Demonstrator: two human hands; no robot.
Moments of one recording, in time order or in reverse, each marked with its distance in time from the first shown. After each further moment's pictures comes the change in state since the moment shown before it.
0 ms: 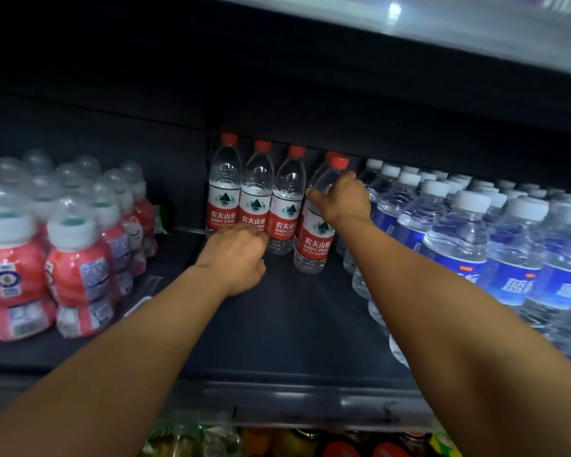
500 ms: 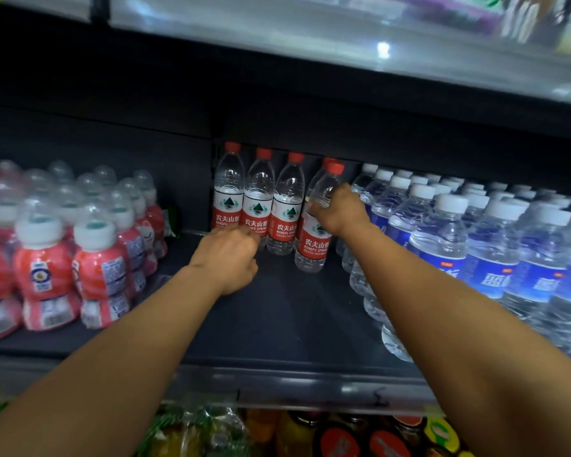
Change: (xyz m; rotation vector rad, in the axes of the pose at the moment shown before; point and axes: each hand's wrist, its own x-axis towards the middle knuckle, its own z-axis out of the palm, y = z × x) left_hand -0.017 -0.004 -0.015 0.017 -0.008 -0.041; right_hand -0.016 0.004 -0.015 0.015 -0.212 0.016
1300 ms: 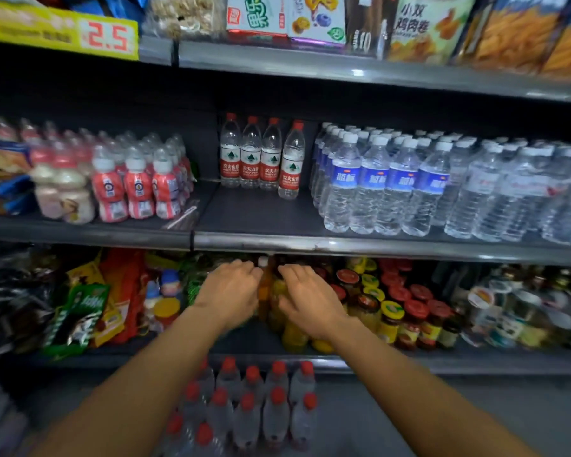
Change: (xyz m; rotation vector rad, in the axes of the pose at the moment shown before) left_hand -0.276 0.130 -0.068 -0.092 -0.077 0.121; right_hand -0.387 0.076 -0.036 -0.270 -0.222 -0.608
